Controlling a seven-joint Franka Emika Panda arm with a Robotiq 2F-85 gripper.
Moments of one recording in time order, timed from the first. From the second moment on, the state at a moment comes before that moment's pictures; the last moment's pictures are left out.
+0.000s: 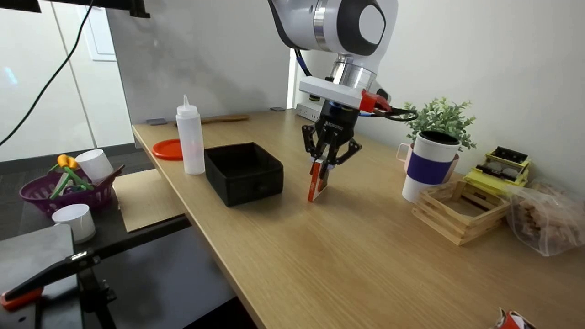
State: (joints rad) arm -0.01 0.64 0.05 -1.64 -0.03 2.00 -0.31
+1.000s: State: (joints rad) arm -0.01 0.59 0.05 -1.70 -0.03 2.07 -0.24
